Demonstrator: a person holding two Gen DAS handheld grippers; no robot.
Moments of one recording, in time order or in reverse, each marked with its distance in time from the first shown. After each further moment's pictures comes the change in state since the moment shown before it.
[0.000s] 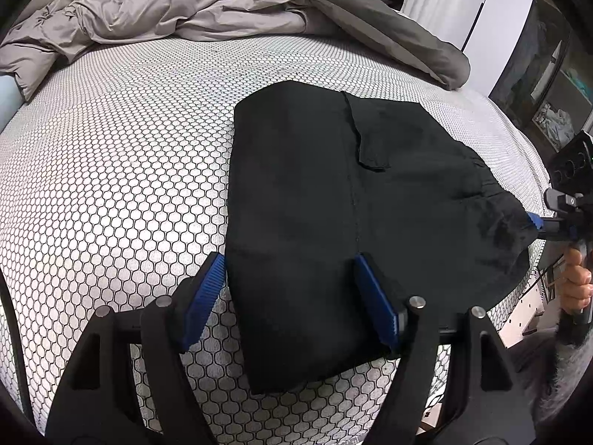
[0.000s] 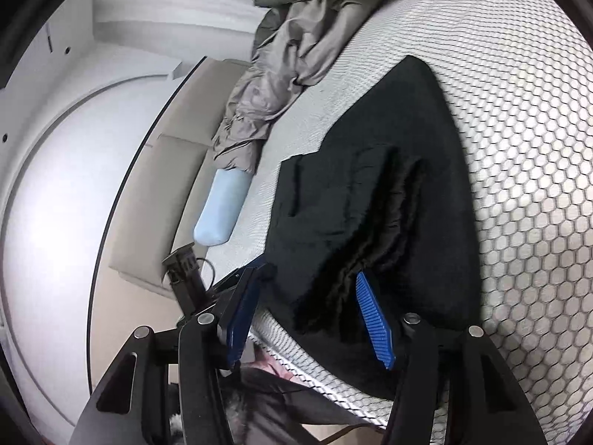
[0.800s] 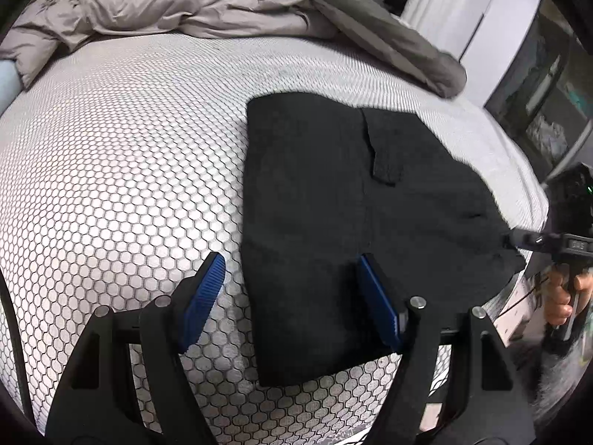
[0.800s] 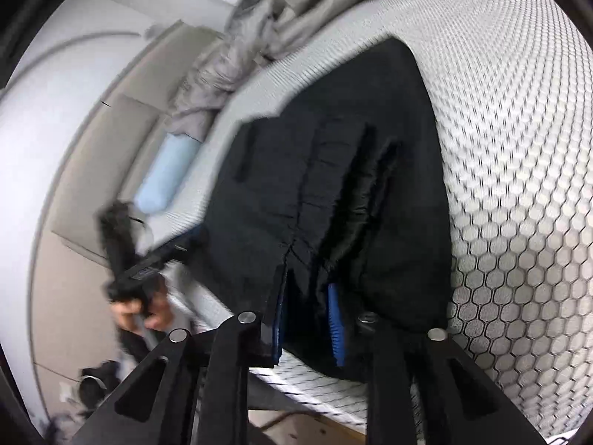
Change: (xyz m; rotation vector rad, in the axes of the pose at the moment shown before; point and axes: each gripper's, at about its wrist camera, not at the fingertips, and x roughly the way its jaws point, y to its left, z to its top) left arm -0.014 0.022 0.002 -0.062 -0.017 -0.055; right arm -0.004 0.013 -0.018 -0.154 -0.020 -0.242
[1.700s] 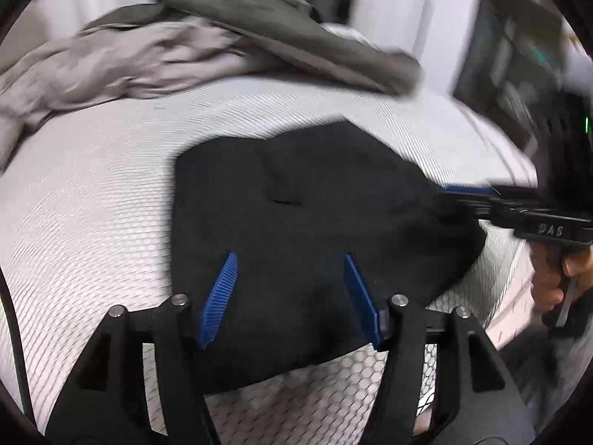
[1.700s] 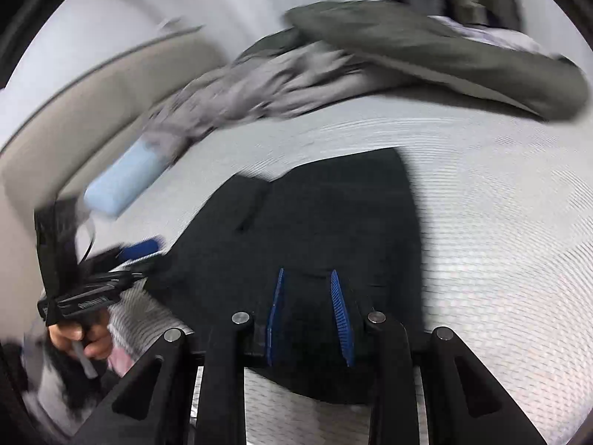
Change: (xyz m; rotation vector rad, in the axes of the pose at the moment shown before) left arm 0.017 -0.094 0.012 0.278 -0.065 -0.024; right arm 0.035 0.078 0.013 -0.346 -0.099 -0.301
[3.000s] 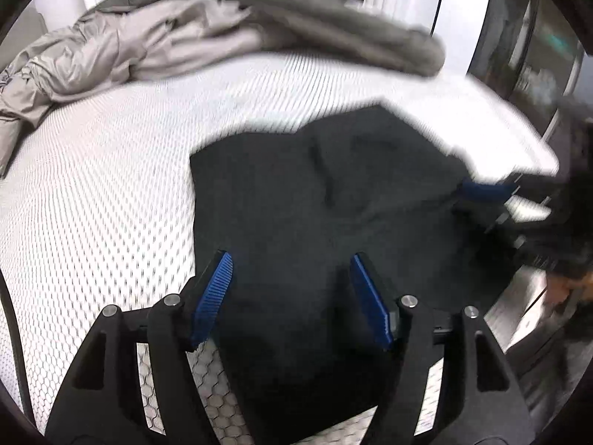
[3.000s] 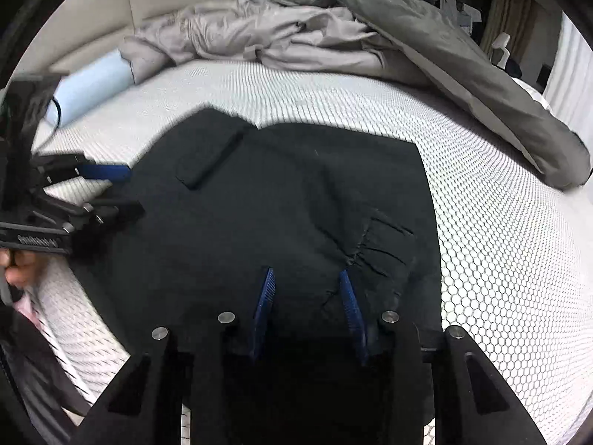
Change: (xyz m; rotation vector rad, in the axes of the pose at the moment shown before) left arm 0.009 0.034 0.031 -0.037 0.022 0.037; right arm 0.048 0.011 0.010 -0.158 0.066 -0.213
